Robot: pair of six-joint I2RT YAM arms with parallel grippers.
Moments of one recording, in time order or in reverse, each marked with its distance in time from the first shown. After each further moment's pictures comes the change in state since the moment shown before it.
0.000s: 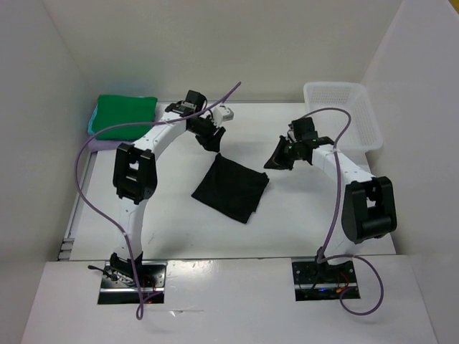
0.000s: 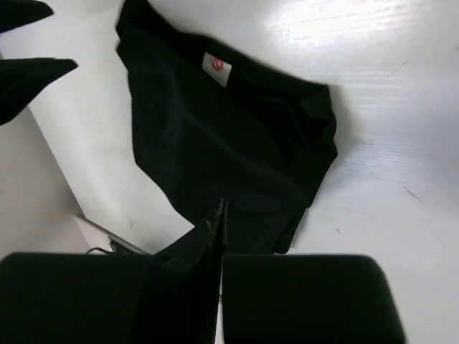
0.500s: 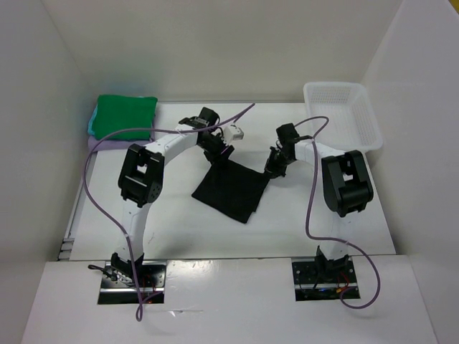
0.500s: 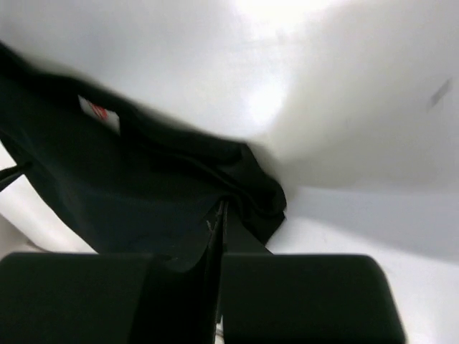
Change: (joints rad) left arm -0.093 -0.014 -0.171 0.060 0.021 0.007; right arm 0.056 0.301 0.066 -0.037 0.087 -0.016
